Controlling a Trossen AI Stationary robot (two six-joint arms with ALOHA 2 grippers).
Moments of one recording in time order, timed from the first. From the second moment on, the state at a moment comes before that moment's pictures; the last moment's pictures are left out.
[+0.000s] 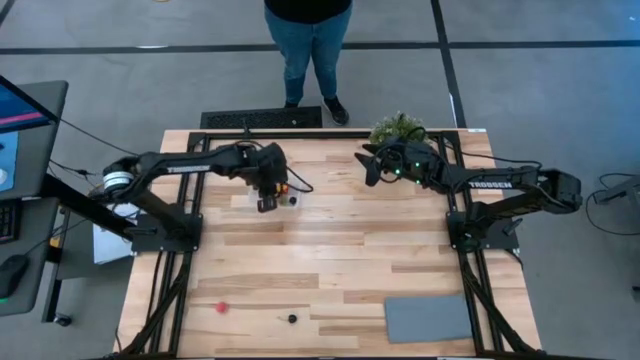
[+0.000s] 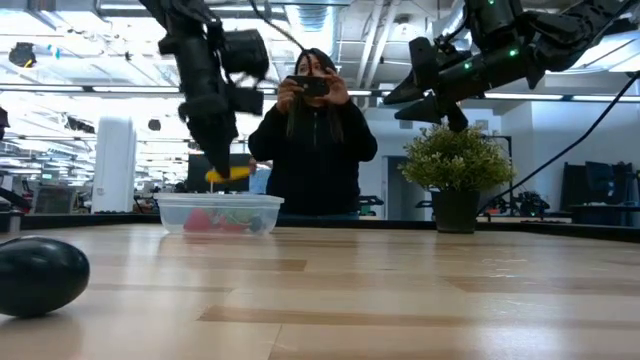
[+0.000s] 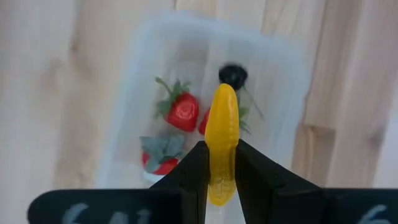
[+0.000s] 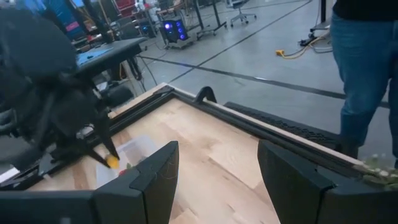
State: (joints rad) left arm 0.38 1.50 1.02 -0.74 0.04 0.20; right arm -0.39 1.21 0.55 0.46 0.13 0.30
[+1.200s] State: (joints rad) left arm 0.39 1.55 1.02 -0.72 0.02 0.15; right arm -0.40 1.21 0.55 0.45 0.13 0.28
